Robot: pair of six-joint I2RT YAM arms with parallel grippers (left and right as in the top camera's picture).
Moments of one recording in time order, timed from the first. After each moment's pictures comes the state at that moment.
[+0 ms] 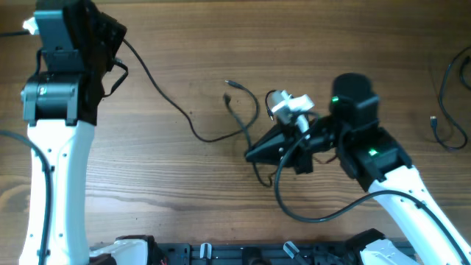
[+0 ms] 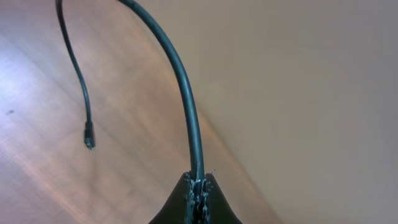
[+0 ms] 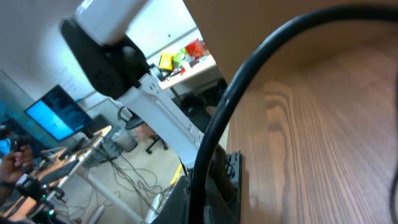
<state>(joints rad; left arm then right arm) -0.01 1.43 1.62 -0.77 -0.13 -0.94 0.40 1.16 0.93 -0.11 -1.43 0.20</state>
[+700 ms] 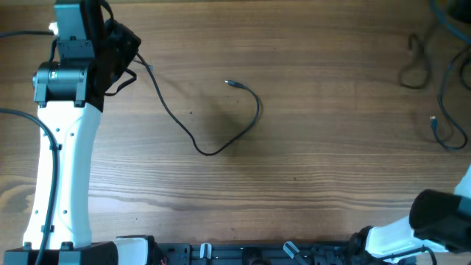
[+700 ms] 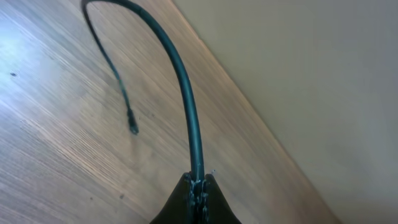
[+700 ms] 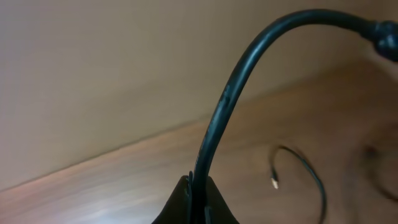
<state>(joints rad) -0.01 1.50 1.62 -0.86 0.01 -0.87 -0.42 1.73 1.99 -0.84 -0.28 0.16</state>
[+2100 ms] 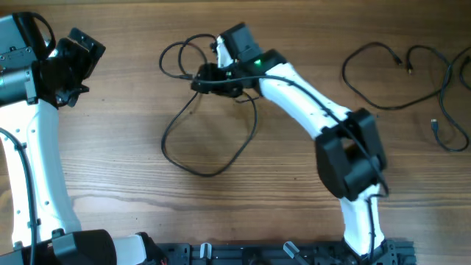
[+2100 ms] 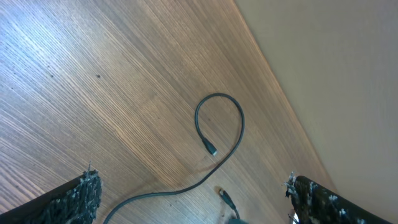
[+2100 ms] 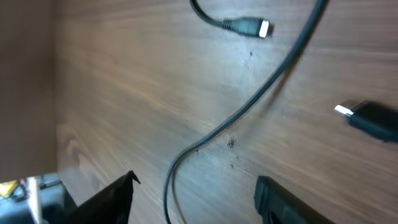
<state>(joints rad) 0.29 1.53 1.62 -1.00 0.19 -0.70 0.59 2.19 1.76 -0.52 -0.51 0.63</state>
